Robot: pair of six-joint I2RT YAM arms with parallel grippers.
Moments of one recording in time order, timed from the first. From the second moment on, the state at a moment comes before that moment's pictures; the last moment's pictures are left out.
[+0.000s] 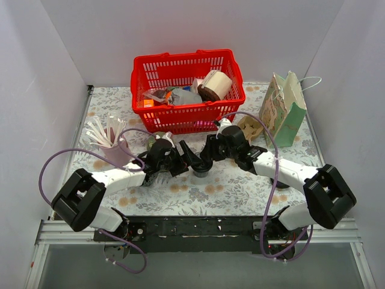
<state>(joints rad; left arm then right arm) -0.68 1.40 0.60 0.21 0.20 -1.10 0.73 1.39 0.77 0.06 -0.09 0.47</state>
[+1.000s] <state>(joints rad) -0.68 1.34 0.66 0.10 0.16 -1.04 0.73 1.35 0.89 -0.28 -0.05 0.68</state>
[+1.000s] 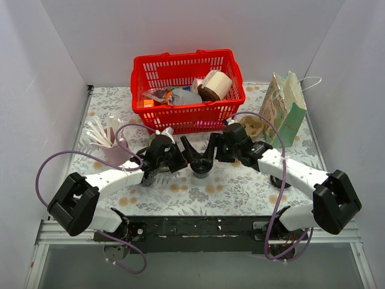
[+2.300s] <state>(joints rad) -0.67 1.40 0.63 0.15 0.19 -1.09 0.72 1.34 0.63 0.15 -0.21 0.68</state>
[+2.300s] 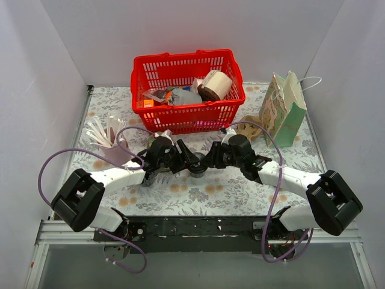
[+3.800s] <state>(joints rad) -0.67 1.33 0.75 -0.03 0.06 -0.98 0.73 1.37 0.92 -0.32 -0.03 0.65</state>
